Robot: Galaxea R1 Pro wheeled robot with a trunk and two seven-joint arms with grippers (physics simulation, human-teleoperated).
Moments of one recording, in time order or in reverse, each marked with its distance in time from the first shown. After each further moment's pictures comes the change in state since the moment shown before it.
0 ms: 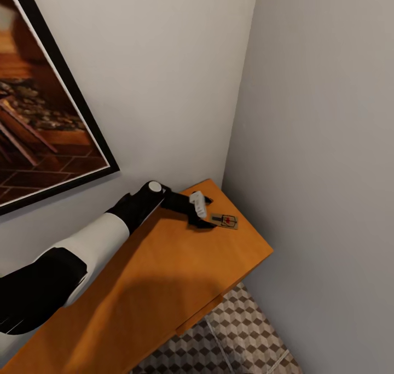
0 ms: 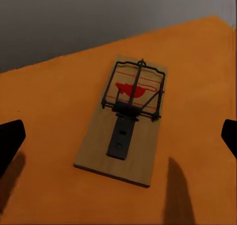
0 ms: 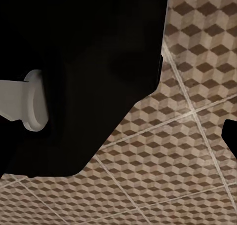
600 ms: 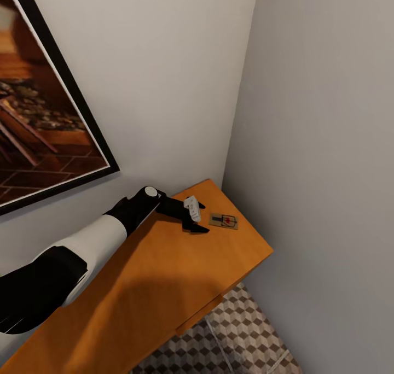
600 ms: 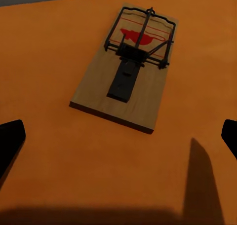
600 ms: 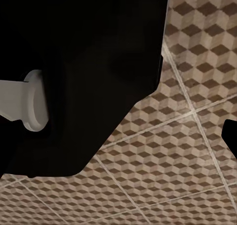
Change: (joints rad) left arm 0.000 0.010 0.000 0.095 0.000 -0.013 0.006; right arm 0.000 0.000 -0.001 0.000 0.000 0.000 0.001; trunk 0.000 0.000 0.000
